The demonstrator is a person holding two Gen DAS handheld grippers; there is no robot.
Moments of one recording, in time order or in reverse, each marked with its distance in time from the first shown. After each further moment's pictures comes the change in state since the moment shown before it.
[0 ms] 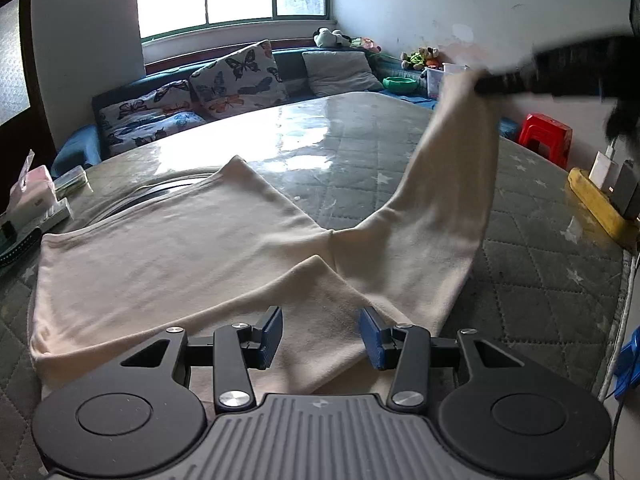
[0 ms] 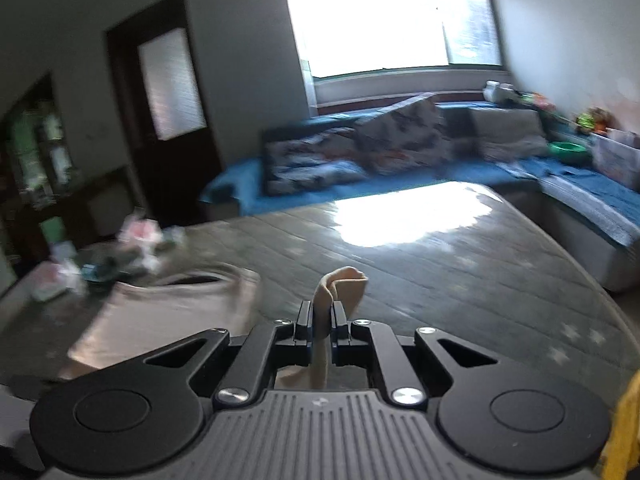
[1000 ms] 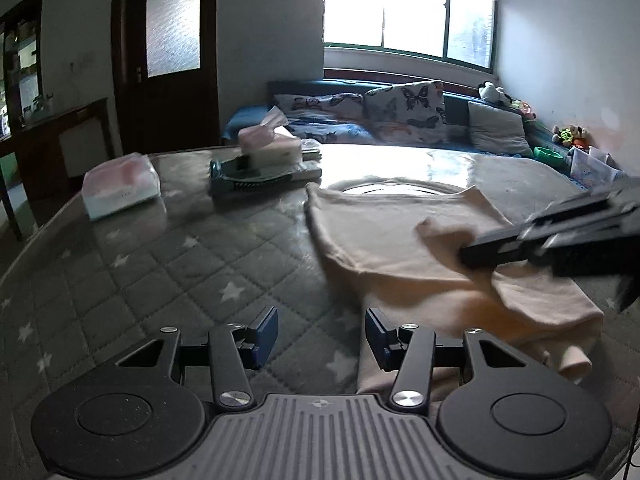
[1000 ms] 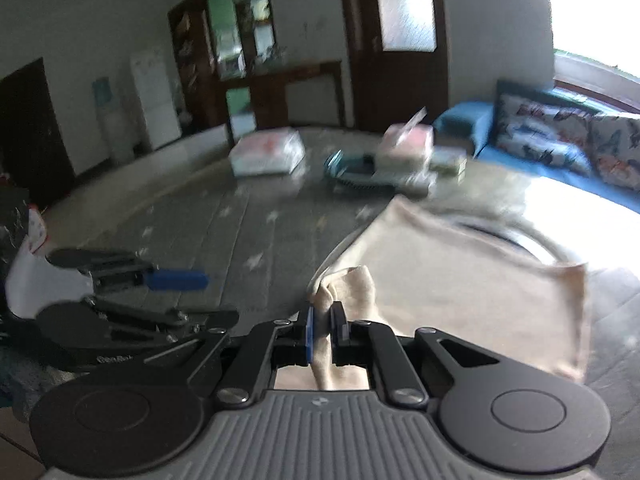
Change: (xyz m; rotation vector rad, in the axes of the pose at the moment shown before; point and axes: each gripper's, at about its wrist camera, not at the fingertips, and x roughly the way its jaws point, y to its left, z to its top) left arm -0.123 0.145 -0.076 -0.347 -0.087 0.348; right arm 0.080 0.254 -0.042 -0.403 0.273 0.506
